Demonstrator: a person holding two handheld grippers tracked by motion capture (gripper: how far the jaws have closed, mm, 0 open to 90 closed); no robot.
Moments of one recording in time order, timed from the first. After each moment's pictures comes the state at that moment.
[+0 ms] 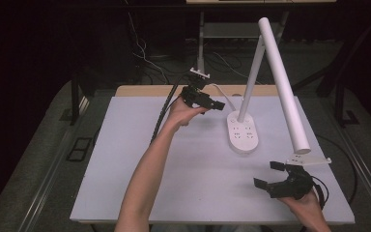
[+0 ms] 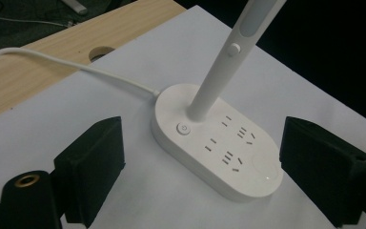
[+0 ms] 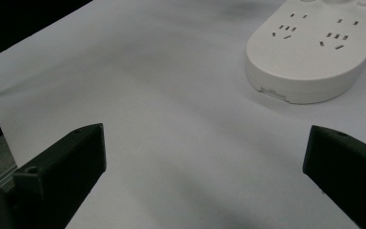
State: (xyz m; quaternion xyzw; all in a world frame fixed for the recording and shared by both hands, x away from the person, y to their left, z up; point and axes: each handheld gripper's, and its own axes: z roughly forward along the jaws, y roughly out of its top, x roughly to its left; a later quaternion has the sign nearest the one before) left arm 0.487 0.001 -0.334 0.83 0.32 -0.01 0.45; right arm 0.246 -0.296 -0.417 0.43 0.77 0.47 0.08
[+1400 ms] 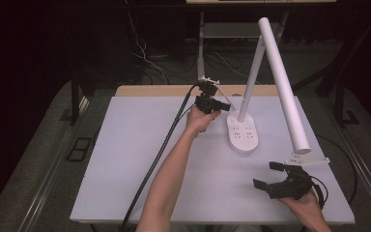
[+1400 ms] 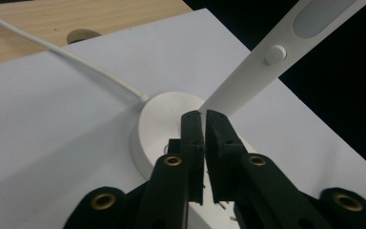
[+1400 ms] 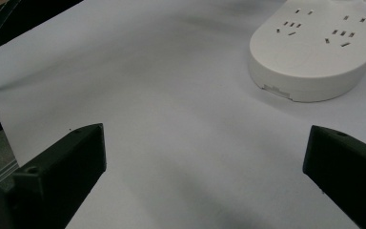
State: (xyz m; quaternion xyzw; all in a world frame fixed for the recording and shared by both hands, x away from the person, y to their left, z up) left arm 0.499 -0.041 -0.381 0.80 0.38 -0.04 0.47; right arm 0.246 -0.295 -0.417 0.42 0.77 0.47 0.08
